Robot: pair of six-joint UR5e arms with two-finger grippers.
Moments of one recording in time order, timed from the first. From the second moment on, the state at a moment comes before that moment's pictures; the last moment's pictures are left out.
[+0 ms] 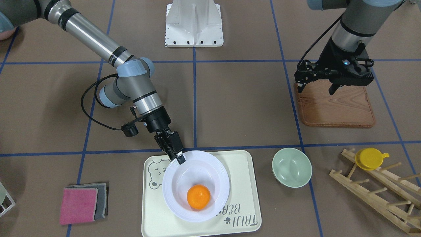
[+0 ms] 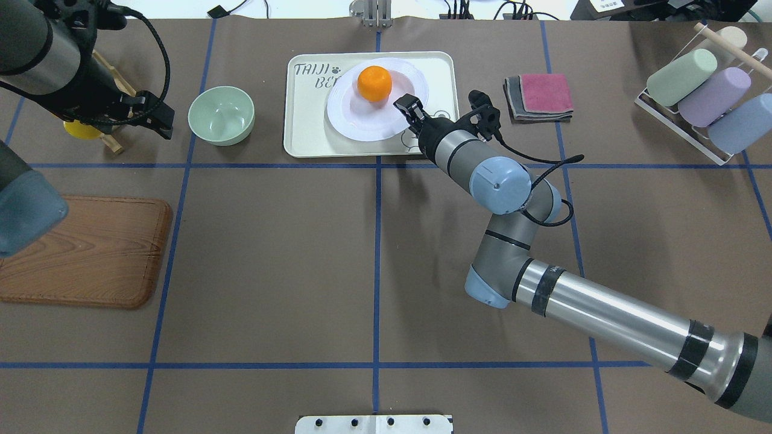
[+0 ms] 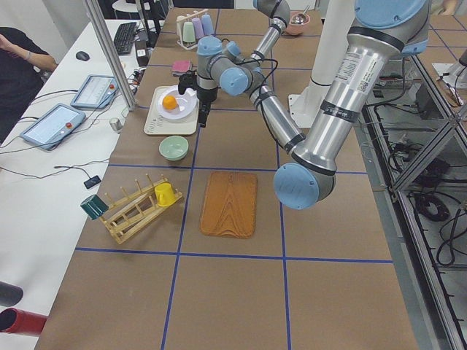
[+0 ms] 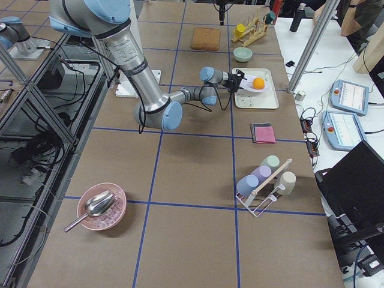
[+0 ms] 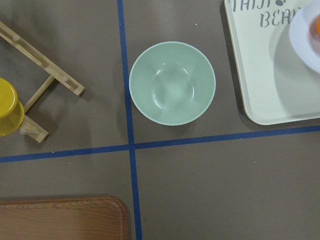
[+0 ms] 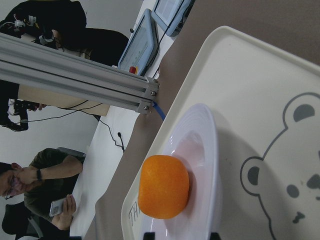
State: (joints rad) left arm -0.98 -1.98 -2.02 -1.38 -2.10 -0.75; right arm 0.58 -0.87 1.15 -0.39 1.31 1.93
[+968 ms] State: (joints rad) left arm -1.06 -1.81 -2.05 -1.40 -2.12 -0.53; right arm 0.94 -1.14 1.71 -1.22 2.01 1.09
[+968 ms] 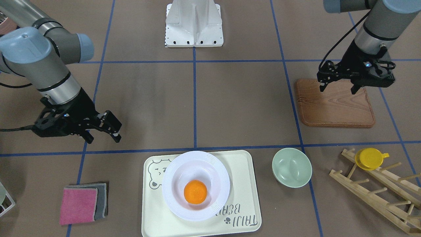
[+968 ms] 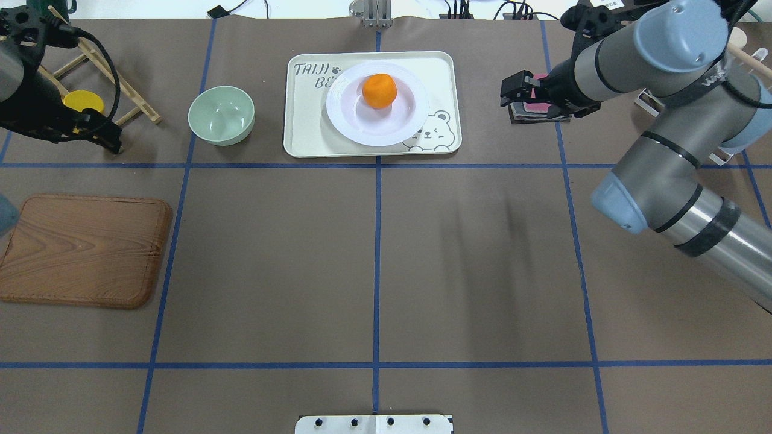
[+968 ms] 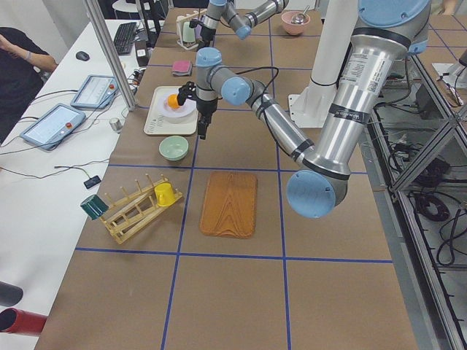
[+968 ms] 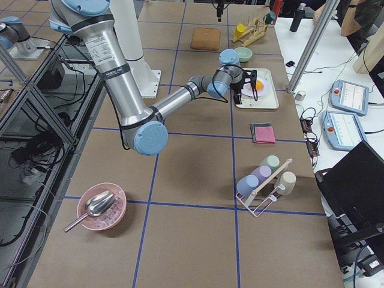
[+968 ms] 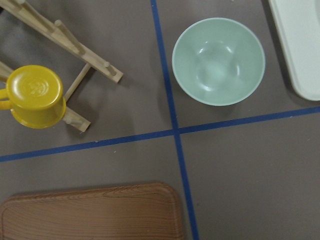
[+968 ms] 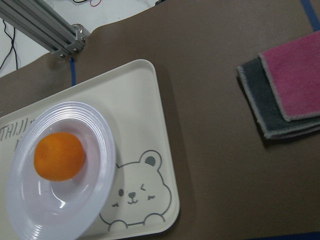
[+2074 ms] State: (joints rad) left arm -1.39 -1.48 -1.88 -1.57 -2.27 -0.08; right arm 1.38 -1.46 1.78 -1.64 2.29 0.16
